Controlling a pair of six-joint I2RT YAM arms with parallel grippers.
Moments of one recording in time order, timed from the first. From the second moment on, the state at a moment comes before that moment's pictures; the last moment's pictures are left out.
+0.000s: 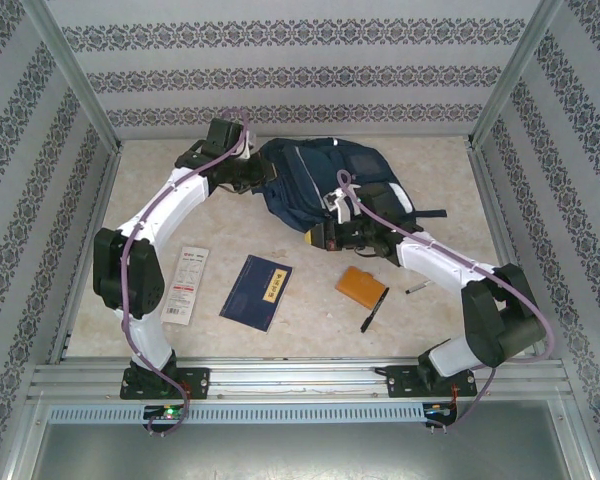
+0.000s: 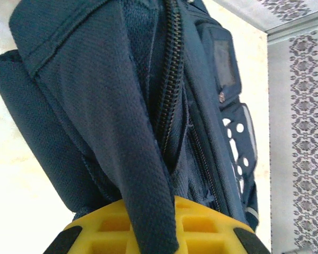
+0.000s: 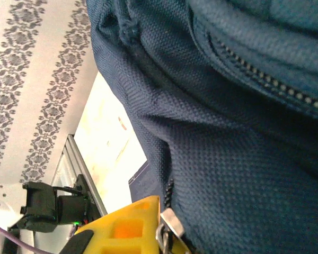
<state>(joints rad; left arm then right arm) -0.30 1.83 1.62 -0.58 0.41 -0.67 0.47 1.48 0.90 -0.09 -0.75 0.56</state>
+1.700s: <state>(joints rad) -0.49 1.43 0.95 -0.42 0.45 -0.39 0.53 1.58 1.20 -0.81 -0.23 -0.39</state>
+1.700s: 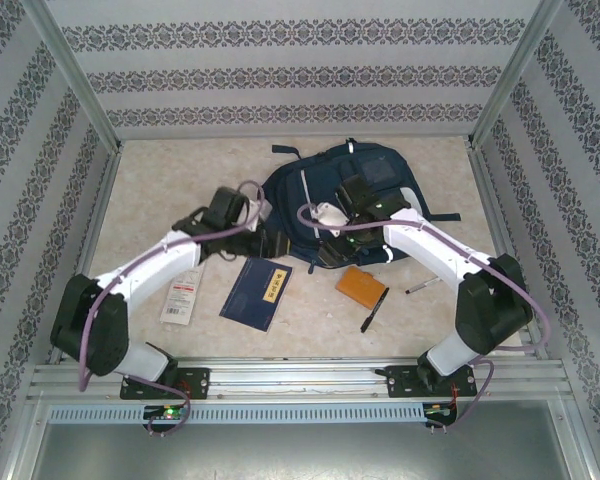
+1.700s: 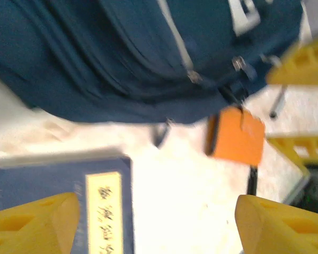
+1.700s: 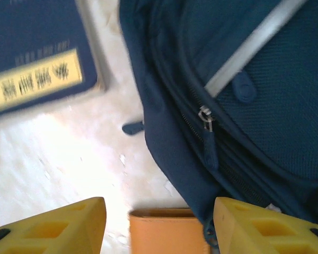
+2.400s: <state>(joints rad) -0.64 1.52 0.60 0.40 0.47 -0.06 0.47 1.63 1.02 -0.50 -0.32 -0.79</state>
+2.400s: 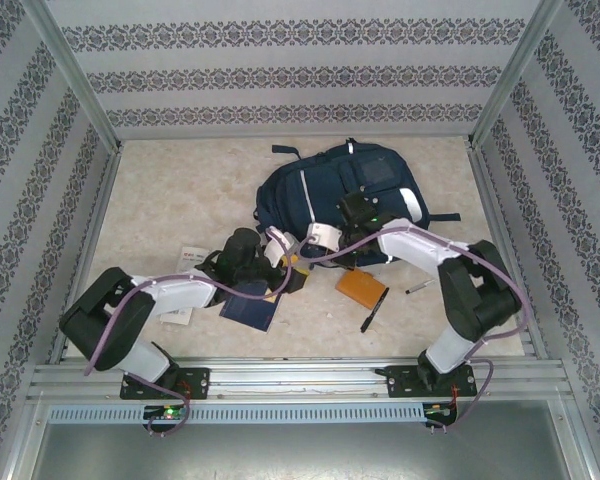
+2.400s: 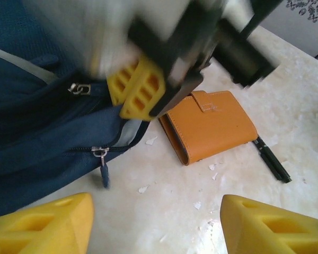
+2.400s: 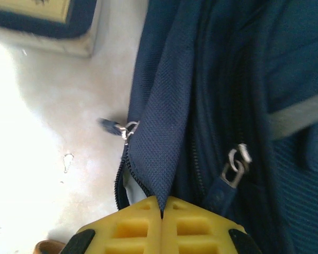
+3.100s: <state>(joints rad) -0.69 1.65 0.65 0.60 0.36 -0.03 0.37 1.48 0.94 -0.34 -0.55 -0.63</state>
